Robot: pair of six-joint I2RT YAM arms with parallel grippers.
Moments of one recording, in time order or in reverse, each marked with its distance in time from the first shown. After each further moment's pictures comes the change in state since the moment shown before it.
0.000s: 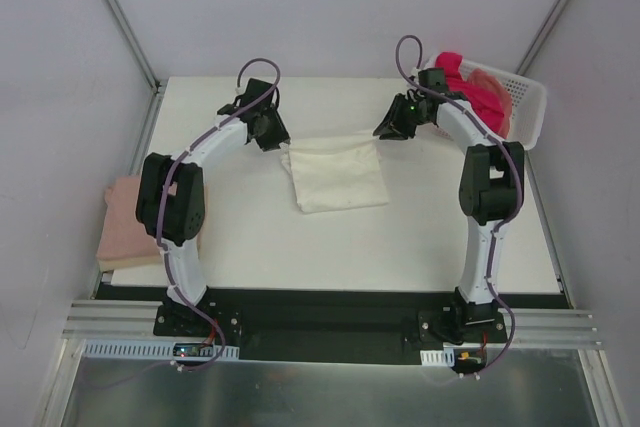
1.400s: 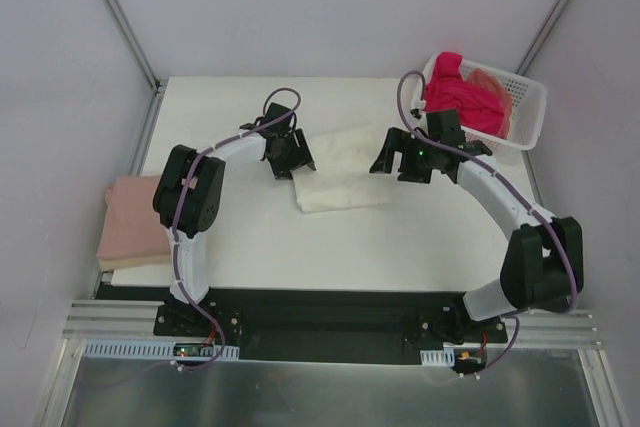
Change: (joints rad) left arm -0.063 0.127 -0.110 0.085 0.166 -0.029; right arm 0.110 -0.592 -0.604 0.090 0.104 -0.093
